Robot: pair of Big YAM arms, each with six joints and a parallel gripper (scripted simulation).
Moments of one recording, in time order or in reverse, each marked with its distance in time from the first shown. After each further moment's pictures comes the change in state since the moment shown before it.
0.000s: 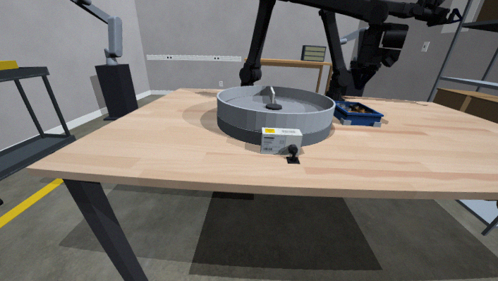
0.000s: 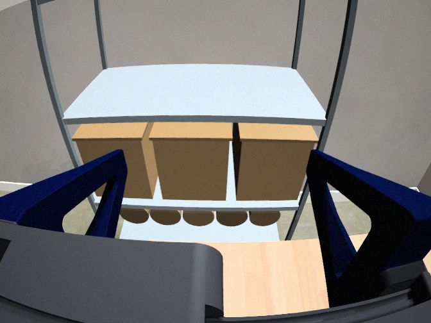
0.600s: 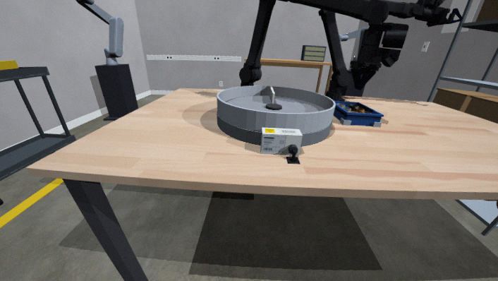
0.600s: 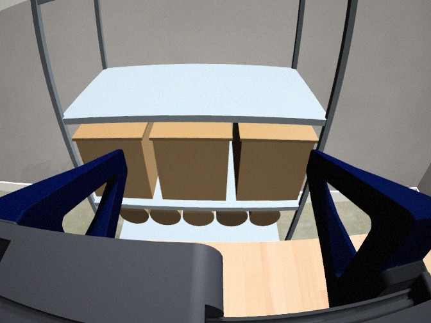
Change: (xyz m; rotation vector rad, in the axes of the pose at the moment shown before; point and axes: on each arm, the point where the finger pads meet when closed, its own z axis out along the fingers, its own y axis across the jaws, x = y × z) left arm 0.000 0.000 0.000 0.000 0.000 0.000; right arm 0.000 0.000 0.000 0.000 0.000 -0.003
